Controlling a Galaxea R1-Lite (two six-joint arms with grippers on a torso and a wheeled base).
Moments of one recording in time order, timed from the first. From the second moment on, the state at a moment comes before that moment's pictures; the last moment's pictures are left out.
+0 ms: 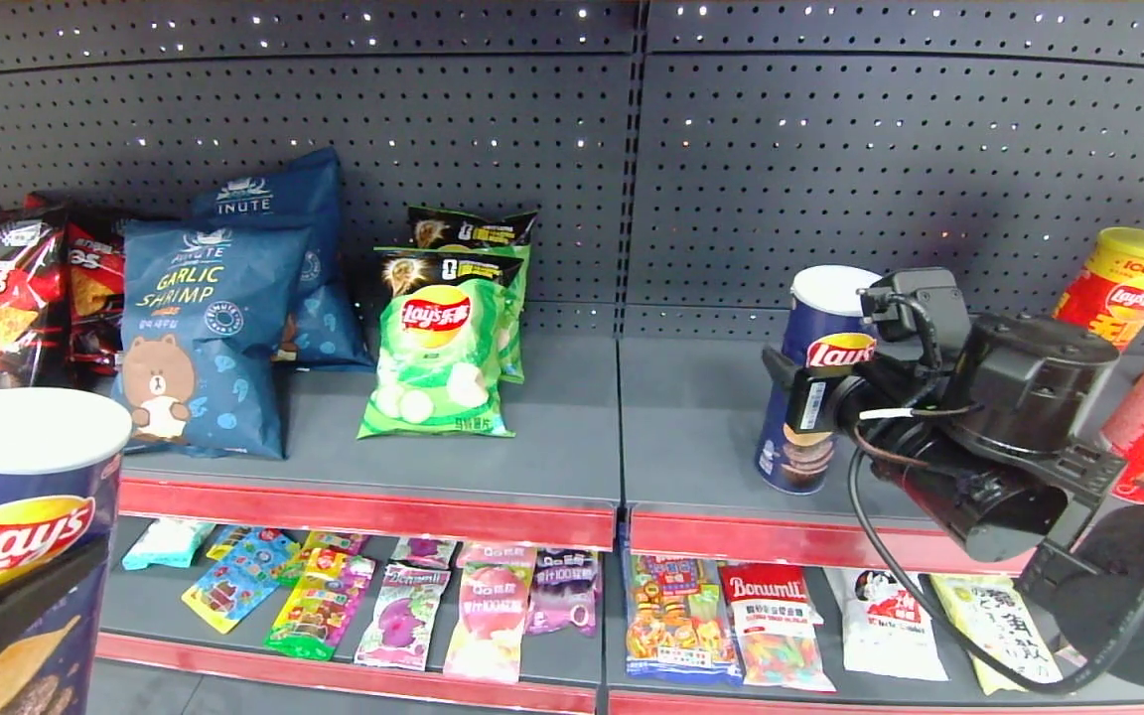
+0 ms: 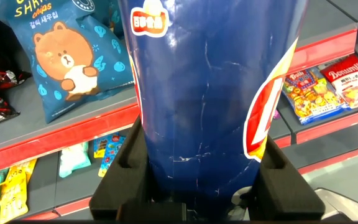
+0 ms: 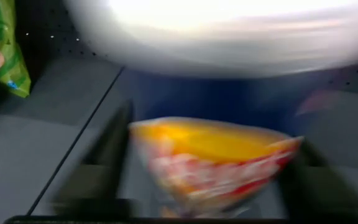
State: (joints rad) left arm 0.08 0.78 -0.44 -0.08 -0.32 0.33; right arm 0.51 1.77 -0.60 -1.11 -0.41 -0.01
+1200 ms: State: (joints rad) left arm 0.05 0.78 -0.43 -0.07 -0.34 0.35; right arm 0.64 1.54 -0.36 -1.10 -0.48 -0.03
